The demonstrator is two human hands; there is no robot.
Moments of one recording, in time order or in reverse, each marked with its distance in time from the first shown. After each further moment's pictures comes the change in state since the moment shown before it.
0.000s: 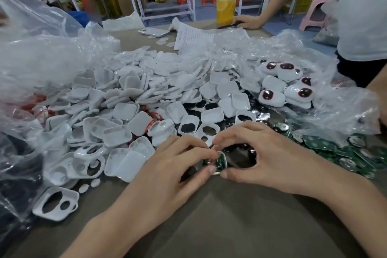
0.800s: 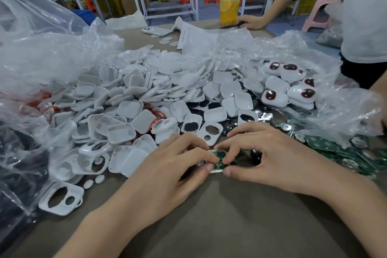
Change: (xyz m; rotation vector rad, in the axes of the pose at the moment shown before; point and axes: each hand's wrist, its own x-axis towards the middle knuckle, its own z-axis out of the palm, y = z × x) left_hand -0.004 0.004 -0.008 0.045 -0.023 0.040; right_hand -0.005 0.001 0.000 0.011 0.011 -0.033
